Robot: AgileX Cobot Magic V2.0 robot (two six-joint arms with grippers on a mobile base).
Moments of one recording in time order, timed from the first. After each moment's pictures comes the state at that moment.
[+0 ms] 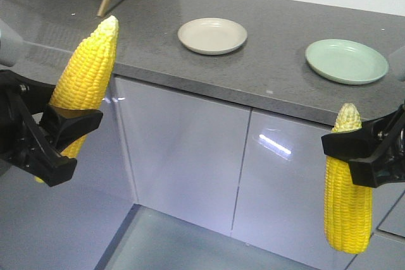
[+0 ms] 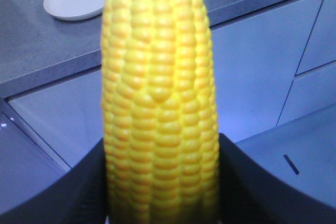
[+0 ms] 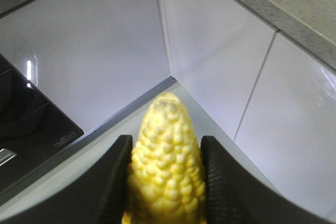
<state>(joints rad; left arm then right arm) -0.50 0.98 -0.97 -0.15 0.62 0.30 0.17 0.94 -0.96 0.49 0.92 -0.47</state>
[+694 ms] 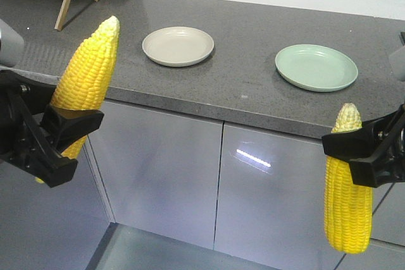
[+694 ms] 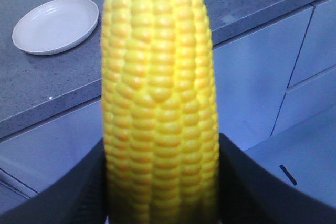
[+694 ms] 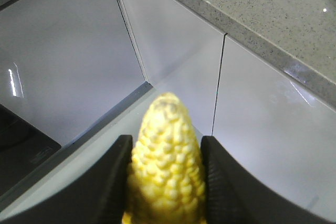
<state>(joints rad) -0.50 0.98 -0.97 -0.16 0.62 0.30 0.17 0.94 -0.96 0.49 0.92 -0.47</state>
